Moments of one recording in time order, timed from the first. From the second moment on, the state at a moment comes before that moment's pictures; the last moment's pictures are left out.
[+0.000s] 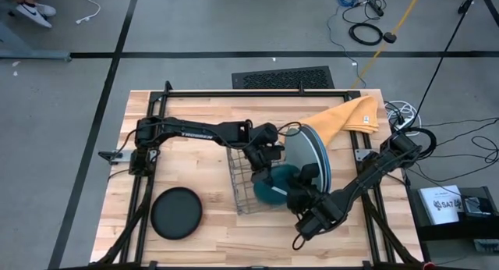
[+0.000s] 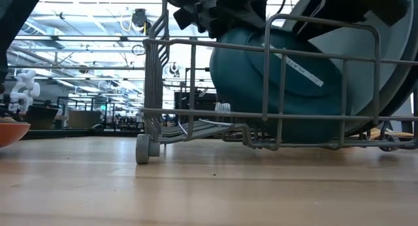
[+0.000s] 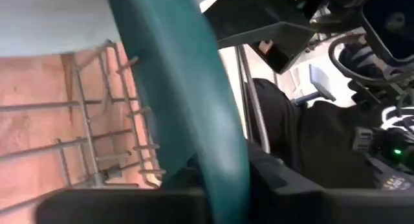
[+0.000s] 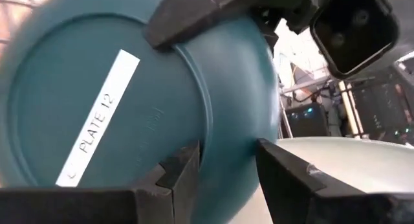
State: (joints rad) left arm 0.06 1.99 1.58 -0.42 0.81 -0.33; right arm 0.64 1.76 1.33 -1.16 1.05 0.61
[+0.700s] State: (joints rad) left arm 0.07 1.88 1.58 -0.48 0.81 -0.28; right arm 0.70 1.76 1.51 -1.17 1.05 0.58
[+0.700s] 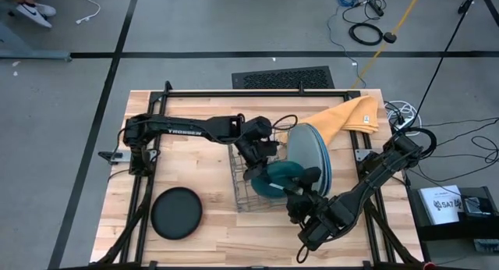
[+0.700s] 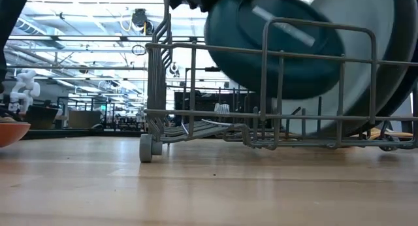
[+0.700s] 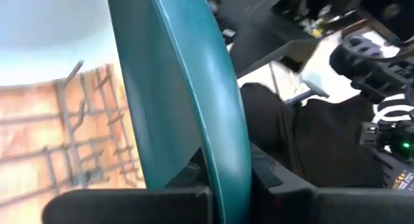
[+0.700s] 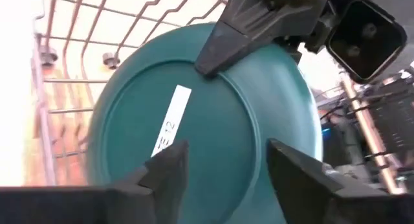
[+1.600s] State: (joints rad) left arm 0.03 1.73 1.58 -0.62 0.22 -0.65; right arm 0.76 1.76 1.60 -1.15 1.30 0.47
